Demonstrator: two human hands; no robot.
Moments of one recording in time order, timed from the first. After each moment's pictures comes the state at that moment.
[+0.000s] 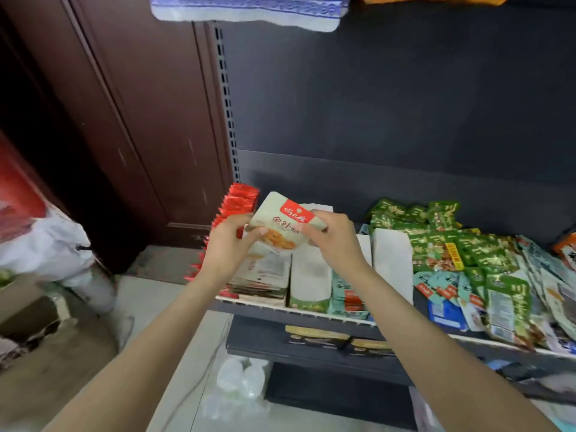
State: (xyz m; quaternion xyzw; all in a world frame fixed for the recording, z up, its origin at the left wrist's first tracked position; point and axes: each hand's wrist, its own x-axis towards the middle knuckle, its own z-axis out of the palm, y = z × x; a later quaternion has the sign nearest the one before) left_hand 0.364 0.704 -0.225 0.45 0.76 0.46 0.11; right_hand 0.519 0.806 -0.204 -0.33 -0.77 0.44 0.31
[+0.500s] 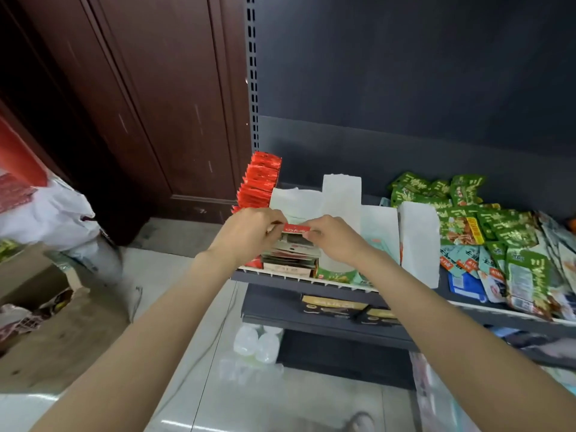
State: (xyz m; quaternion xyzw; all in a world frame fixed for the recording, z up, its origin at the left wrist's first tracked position) left_hand 0.336 0.675 -0.239 0.64 0.74 0.20 0.05; right_hand 0.484 0.781 -0.243 -0.32 -0.89 0.33 0.03
